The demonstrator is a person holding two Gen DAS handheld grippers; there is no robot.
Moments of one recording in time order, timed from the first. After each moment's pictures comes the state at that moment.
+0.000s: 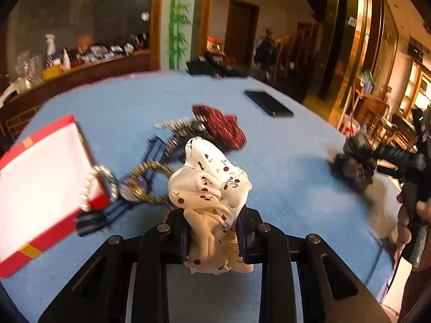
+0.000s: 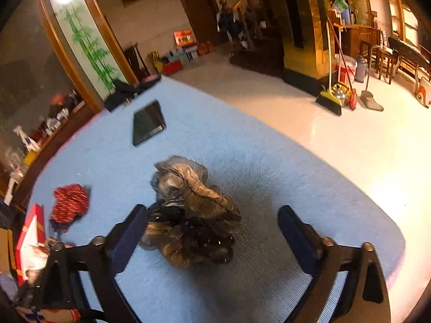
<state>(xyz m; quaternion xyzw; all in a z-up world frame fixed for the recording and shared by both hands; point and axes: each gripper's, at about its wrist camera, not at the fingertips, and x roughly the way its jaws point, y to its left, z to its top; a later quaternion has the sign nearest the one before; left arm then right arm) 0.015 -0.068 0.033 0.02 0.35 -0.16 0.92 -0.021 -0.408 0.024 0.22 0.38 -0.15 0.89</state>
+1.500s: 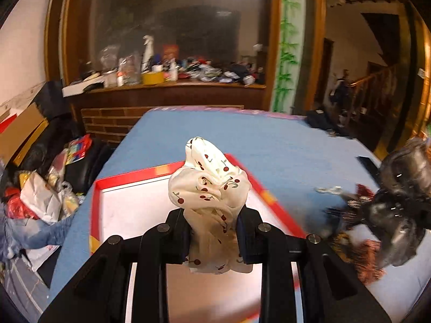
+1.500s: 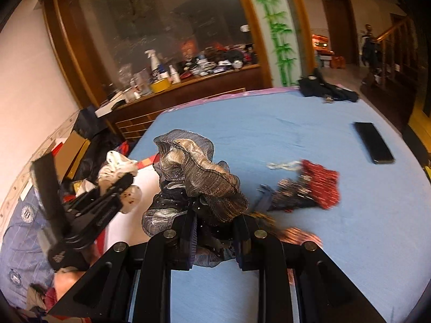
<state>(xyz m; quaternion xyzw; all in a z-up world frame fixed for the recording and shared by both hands) 0.062 0.157 0.087 -0.03 0.30 0.04 0.95 0.024 -0.064 0.117 0.09 0.36 0.18 0.91</state>
